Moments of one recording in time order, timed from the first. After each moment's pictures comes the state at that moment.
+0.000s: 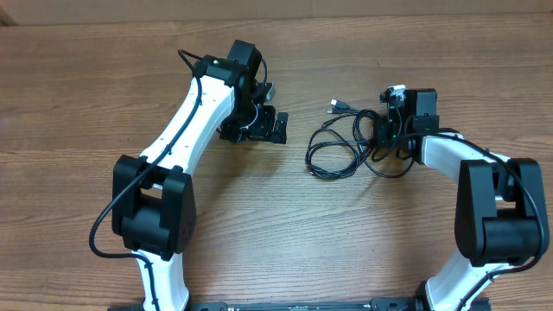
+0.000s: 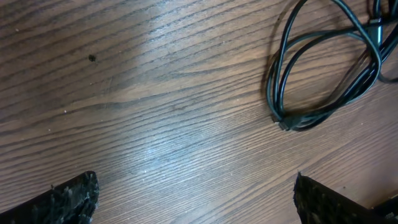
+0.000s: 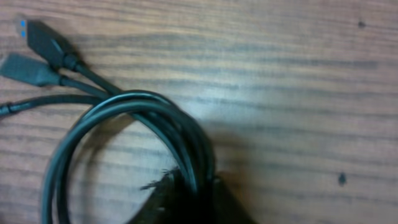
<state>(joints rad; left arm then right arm) -0.34 2.05 1.73 -1.17 0.31 -0.15 0.02 1.89 0.98 -0.08 -0.14 -0.11</state>
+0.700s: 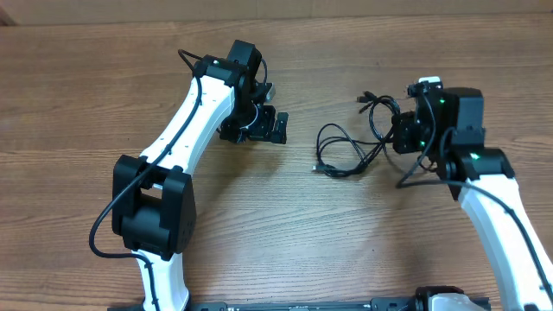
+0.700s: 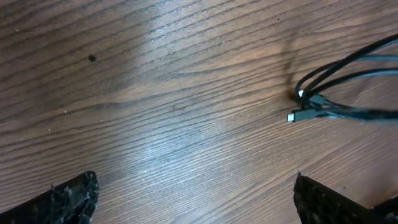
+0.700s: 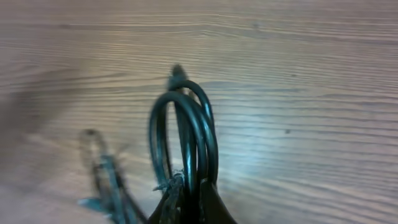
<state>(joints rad) -0.34 2.05 1.73 -1.17 0.31 -0.15 0.02 1.30 0.96 -0.47 -0.23 -0.02</state>
